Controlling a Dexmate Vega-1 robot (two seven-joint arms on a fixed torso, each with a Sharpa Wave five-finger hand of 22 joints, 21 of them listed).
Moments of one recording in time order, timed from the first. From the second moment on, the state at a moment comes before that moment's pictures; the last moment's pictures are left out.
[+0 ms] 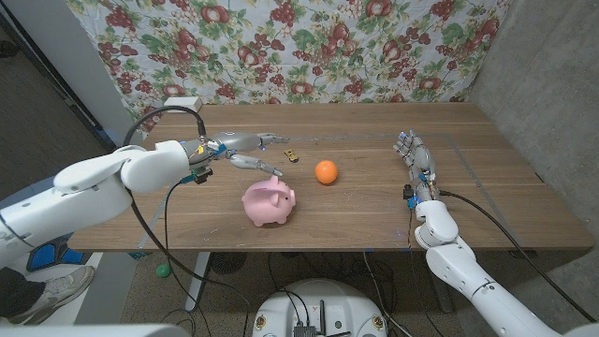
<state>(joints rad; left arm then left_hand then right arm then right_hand) 1.18 1.25 0.13 -2.26 0.27 0.06 -0.27 0.24 -0.20 0.48 -0.19 0.22 0.04 -0.06 0.21 0.18 -0.03 -0.08 0.19 0.19 0.10 -0.02 0.19 0.18 0.13 0.06 0.45 0.17 -1.12 -0.44 -0.30 -1.50 0.50 0.50 -0.30 0.36 0.17 0.39 -0.06 0.20 0.45 0.07 0.20 0.19 0.41 0.06 0.22 0.26 0.29 0.01 0.26 0.45 0.44 0.05 0.21 0.18</state>
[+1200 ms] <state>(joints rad) 1.09 1.39 0.25 -2.46 0.51 0.31 -0.45 0.34 -0.20 0.36 -0.18 0.26 0.04 -0.01 0.22 0.19 0.01 -0.05 0.20 0.19 0.06 -0.03 0.18 0.18 0.12 0.05 0.39 0.17 -1.14 -0.44 -0.29 -1.53 0.48 0.48 -0.31 0.34 0.18 0.38 -0.05 0.20 0.45 0.07 0.20 0.19 0.41 0.06 0.22 0.26 0.30 0.01 0.27 0.45 0.45 0.06 0.21 0.18</state>
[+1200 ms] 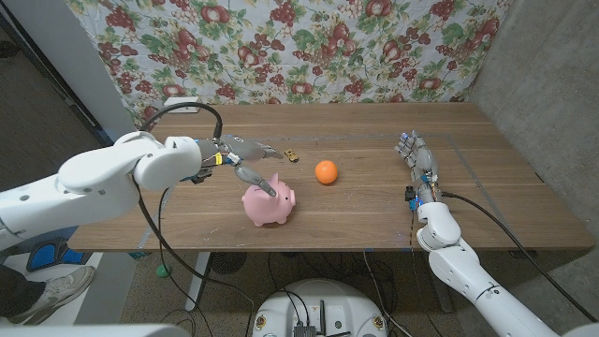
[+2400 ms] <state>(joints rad) 1.09 1.32 0.37 -2.52 0.73 0.50 -0.60 0.37 -0.20 0.32 -0.18 0.27 0.05 -0.02 0.23 0.19 0.02 -0.05 0.20 0.19 0.07 -0.02 0.18 0.18 0.14 0.06 0.37 0.17 -1.16 -0.45 -0.28 -1.55 0.46 0.51 -0.32 0.33 0.16 0.38 -0.05 0.20 0.44 0.06 0.20 0.19 0.42 0.07 0.23 0.27 0.32 0.01 0.28 0.45 0.46 0.05 0.22 0.18</state>
